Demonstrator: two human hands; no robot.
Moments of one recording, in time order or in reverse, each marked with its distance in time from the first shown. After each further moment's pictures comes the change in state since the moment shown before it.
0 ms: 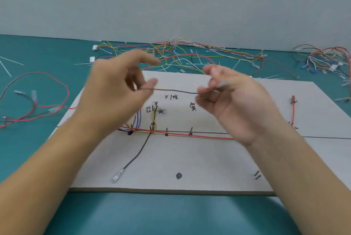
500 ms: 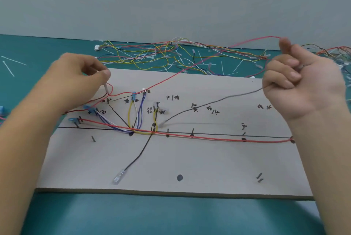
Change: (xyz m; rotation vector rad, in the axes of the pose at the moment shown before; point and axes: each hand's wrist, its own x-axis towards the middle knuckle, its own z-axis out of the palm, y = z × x) left_hand 0.018 -0.069 -0.052 0.200 -0.121 -0.597; right_hand 0.019 -0.054 -0.067 0.478 0.206 -0.133
